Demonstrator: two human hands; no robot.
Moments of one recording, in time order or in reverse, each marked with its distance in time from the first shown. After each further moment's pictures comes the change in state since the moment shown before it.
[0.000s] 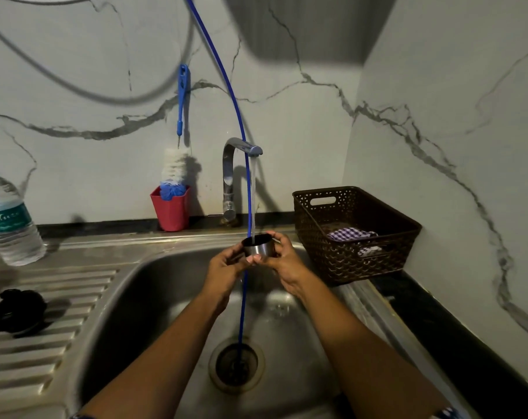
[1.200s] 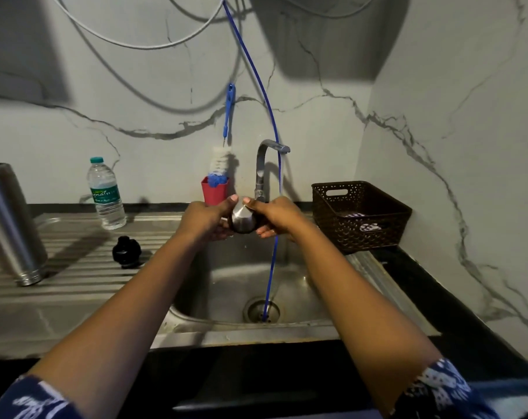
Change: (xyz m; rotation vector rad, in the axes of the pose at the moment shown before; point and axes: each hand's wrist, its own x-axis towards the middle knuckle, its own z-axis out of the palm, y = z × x) left_hand -0.112 0.152 -0.055 0.258 0.280 -0.066; right_hand -0.108 -0.112 0.108 -0.493 0.002 0.028
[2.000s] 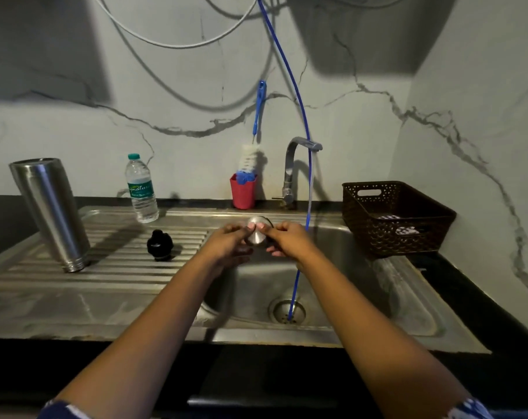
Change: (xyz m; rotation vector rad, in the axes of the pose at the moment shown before) left_hand -0.013 -0.047 -0.021 -0.101 -0.144 -0.140; right_hand -0.004 0.041 0.049 0.076 -0.044 -0.008
